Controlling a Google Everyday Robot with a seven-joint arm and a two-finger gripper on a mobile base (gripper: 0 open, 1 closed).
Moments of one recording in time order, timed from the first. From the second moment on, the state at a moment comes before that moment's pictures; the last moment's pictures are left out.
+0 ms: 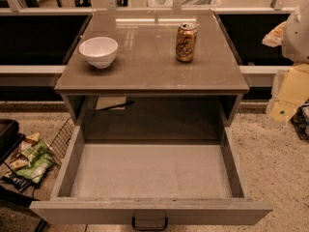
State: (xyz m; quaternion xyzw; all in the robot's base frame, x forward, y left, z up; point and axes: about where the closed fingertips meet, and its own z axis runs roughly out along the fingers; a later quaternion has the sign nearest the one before) arm 0.438 -0.217 0.977 -0.60 0.78 -0.04 0.16
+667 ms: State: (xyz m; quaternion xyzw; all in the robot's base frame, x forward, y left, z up) arm 0.450 -0.218 0.975 -0.60 0.78 -0.03 0.19
